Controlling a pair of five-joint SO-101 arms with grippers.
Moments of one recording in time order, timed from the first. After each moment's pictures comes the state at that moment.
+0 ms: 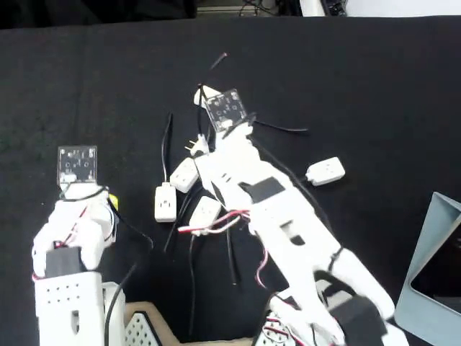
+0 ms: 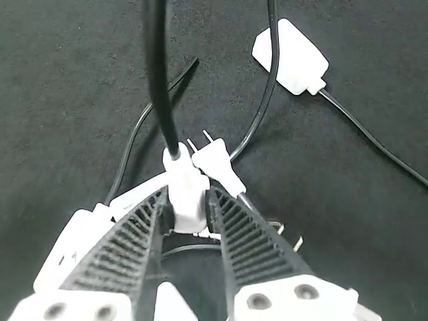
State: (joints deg) left arm -15.3 -77.4 77.1 55.5 -9.5; right arm -27.4 -23.3 51.4 24.3 -2.2
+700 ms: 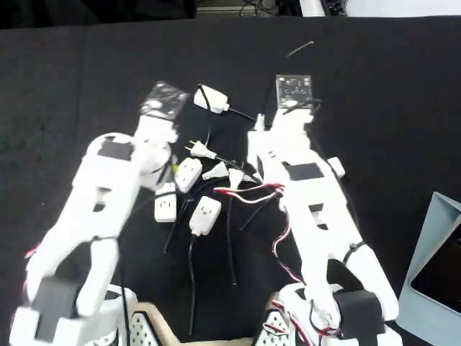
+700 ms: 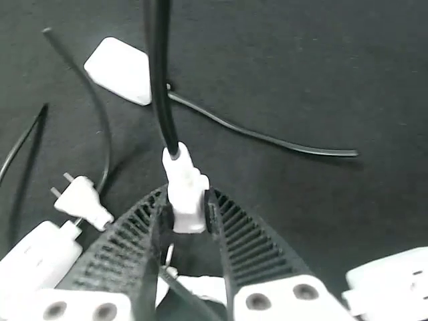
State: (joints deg) left arm 6.1 -17.2 34.1 55.5 -17.3; right arm -8.6 -21.2 50.1 23.9 -6.8
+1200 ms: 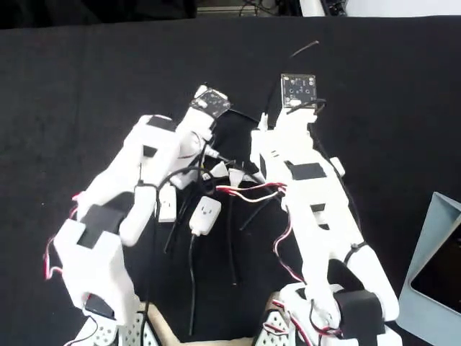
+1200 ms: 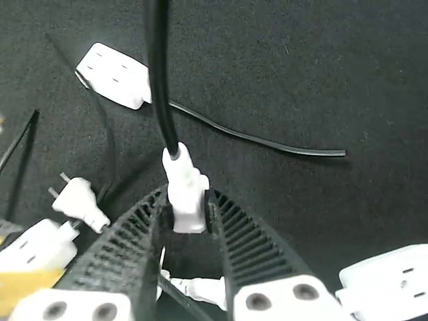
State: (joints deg) left arm 12.4 18.1 10.7 55.5 -25.2; right arm -8.1 -21.2 50.1 23.9 -6.8
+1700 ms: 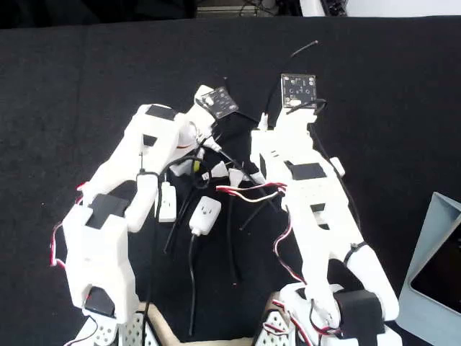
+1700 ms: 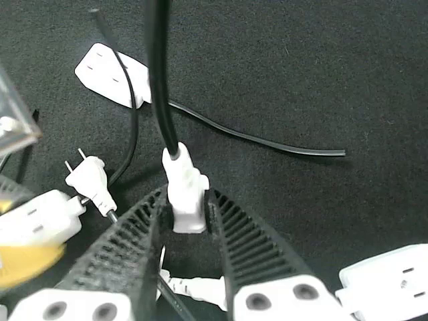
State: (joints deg) left arm 10.4 24.2 0.5 58.2 -40.9; right arm -8.1 -21.2 50.1 23.9 -6.8
